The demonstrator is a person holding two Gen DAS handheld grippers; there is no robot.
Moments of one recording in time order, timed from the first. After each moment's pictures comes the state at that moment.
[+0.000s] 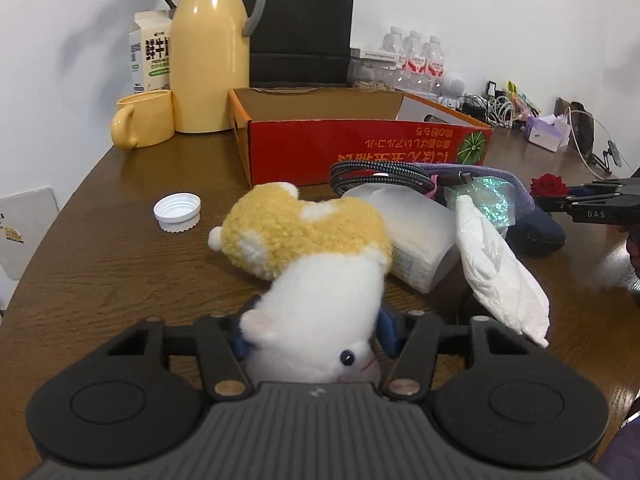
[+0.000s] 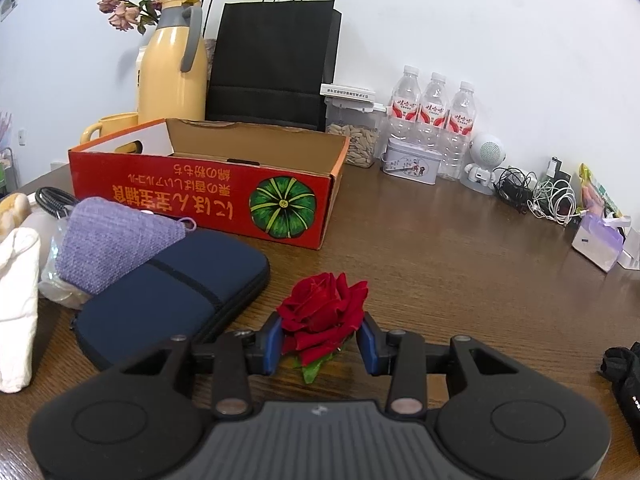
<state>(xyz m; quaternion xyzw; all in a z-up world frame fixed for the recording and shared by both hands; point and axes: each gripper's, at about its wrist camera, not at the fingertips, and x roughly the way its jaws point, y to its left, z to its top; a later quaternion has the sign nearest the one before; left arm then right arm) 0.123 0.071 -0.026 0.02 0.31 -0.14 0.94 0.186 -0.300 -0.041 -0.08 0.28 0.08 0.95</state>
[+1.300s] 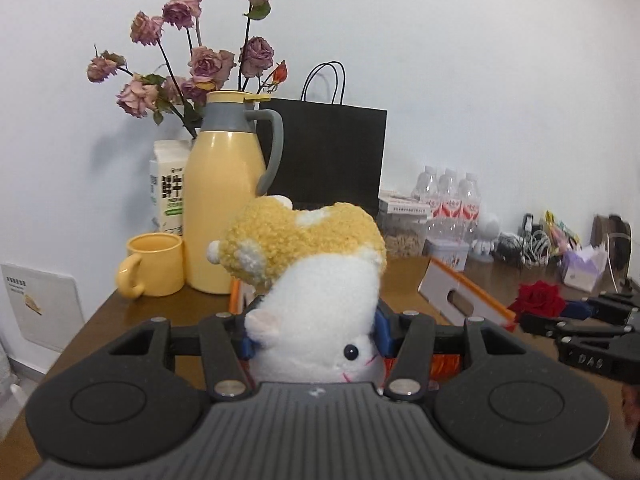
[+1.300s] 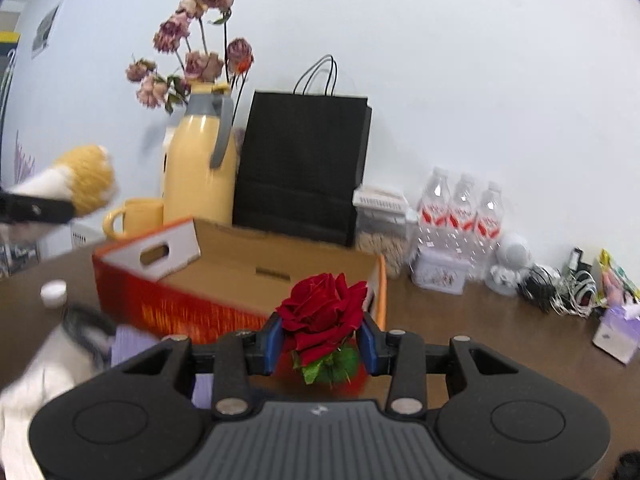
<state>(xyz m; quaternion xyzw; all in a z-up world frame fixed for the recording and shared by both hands) 0.200 0.016 0.068 -0.04 0.15 -0.07 0.99 0.220 -0.256 0.021 -0.08 0.15 0.12 0.98</state>
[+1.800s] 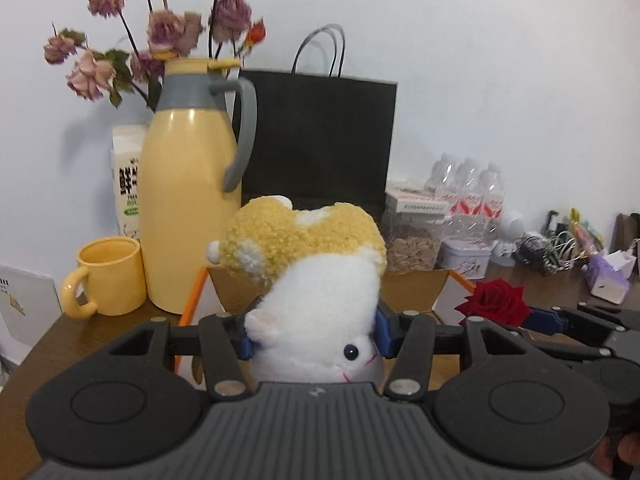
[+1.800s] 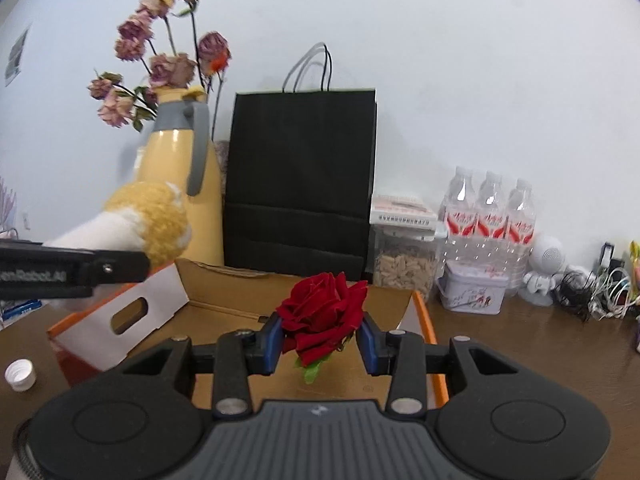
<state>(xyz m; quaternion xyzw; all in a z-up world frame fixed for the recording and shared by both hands) 0.308 -0.020 0.059 -0.03 0.18 -0.05 0.98 0.320 -0.210 0.023 -0.04 0.16 0.11 0.98</state>
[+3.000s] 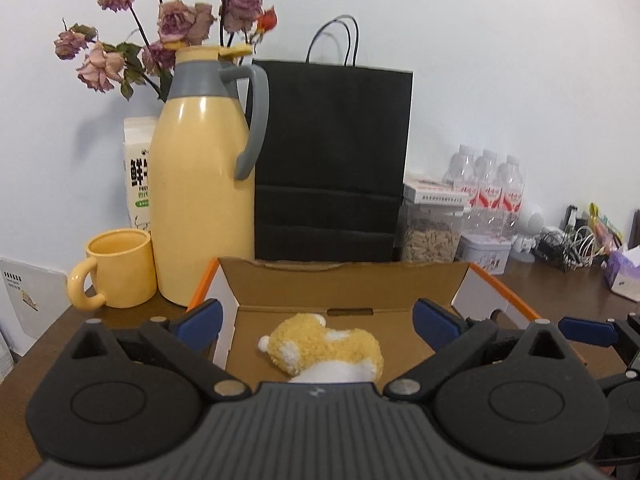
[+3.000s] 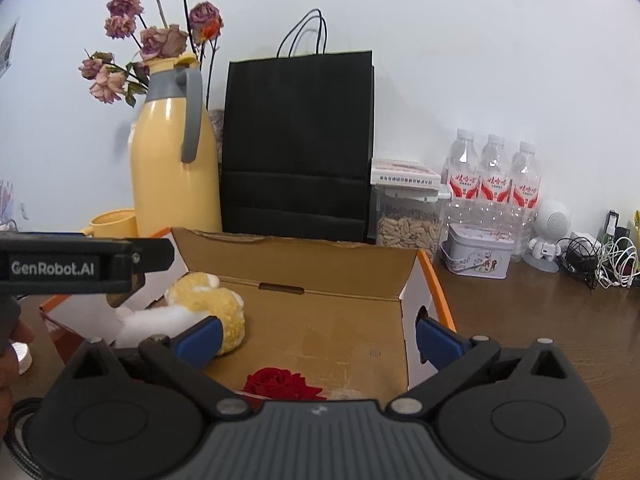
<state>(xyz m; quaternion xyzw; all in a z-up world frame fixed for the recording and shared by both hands) 0.306 -0.022 0.045 -0.03 0.17 -0.03 0.98 0.318 -0.209 0.007 -0.03 0.20 0.11 0.97</state>
